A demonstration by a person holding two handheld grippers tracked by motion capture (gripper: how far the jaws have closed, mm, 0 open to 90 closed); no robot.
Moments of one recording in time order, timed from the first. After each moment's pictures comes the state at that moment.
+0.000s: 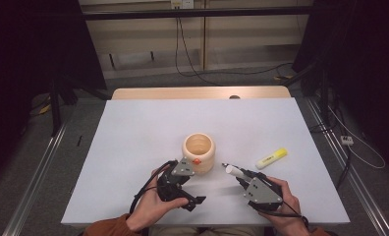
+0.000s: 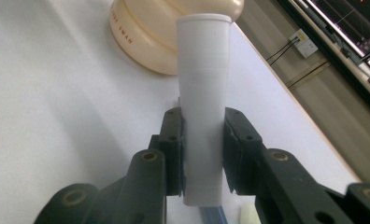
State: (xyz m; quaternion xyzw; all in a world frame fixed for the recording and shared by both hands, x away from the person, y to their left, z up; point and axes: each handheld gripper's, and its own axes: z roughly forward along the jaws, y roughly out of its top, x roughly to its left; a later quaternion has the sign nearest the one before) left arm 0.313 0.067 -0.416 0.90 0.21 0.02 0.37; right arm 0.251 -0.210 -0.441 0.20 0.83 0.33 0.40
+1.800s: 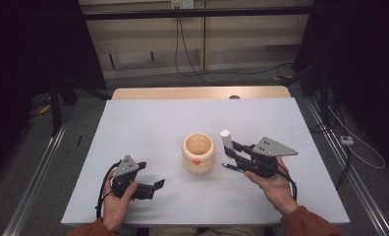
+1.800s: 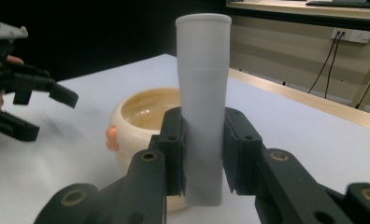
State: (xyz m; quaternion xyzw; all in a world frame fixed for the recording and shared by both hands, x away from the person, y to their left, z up) left arm 0.328 0.183 -0.445 0.81 0.33 0.11 0.47; right arm 0.317 -0.209 -0.398 0.33 0.72 0.56 0.24
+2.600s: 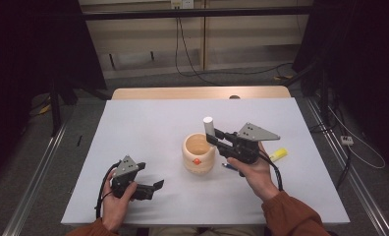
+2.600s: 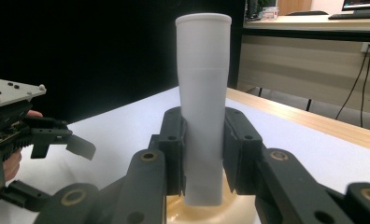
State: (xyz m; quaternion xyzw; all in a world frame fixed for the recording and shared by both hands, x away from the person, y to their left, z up) left arm 0.328 0.185 -0.446 0.81 0.33 0.11 0.46; right arm 0.350 -0.169 -0.382 0.32 0.70 0.61 0.21
